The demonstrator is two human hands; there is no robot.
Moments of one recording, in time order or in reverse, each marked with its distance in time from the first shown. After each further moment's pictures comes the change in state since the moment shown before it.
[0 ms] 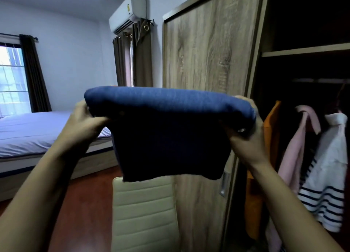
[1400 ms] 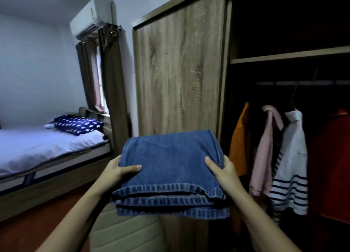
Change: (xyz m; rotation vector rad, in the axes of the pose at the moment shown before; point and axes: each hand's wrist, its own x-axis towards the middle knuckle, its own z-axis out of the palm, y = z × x) left_hand -0.027 -0.087 0.064 -0.286 -0.309 -0.549; right_hand -0.079 0.050 0.002 0.103 0.023 0.893
